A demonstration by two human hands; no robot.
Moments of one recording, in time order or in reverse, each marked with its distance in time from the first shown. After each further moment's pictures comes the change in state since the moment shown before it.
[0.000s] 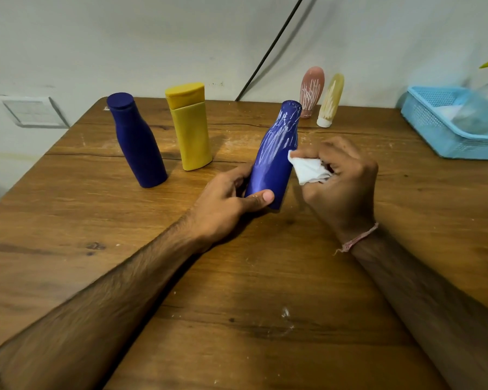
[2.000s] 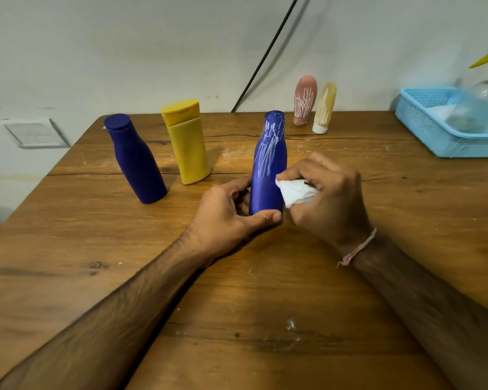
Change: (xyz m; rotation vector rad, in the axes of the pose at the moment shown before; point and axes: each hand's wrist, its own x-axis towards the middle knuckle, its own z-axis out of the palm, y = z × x) left_hand -0.001 0.000 0.003 0.090 0.070 -0.004; right_hand 0.000 -0.006 0.001 0.012 -0.143 -0.104
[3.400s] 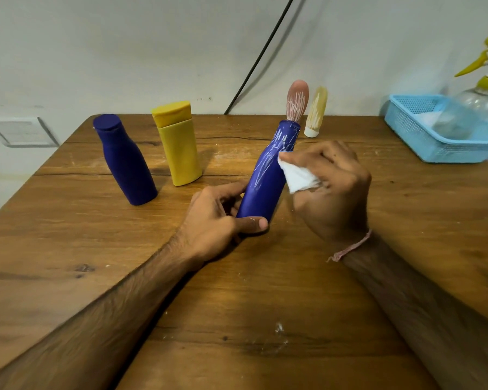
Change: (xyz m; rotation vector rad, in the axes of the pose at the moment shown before) left_hand -0.004 0.008 -0.003 0.020 -0.015 -0.032; right_hand 0.007 0.001 -0.008 -0.141 0.233 -0.002
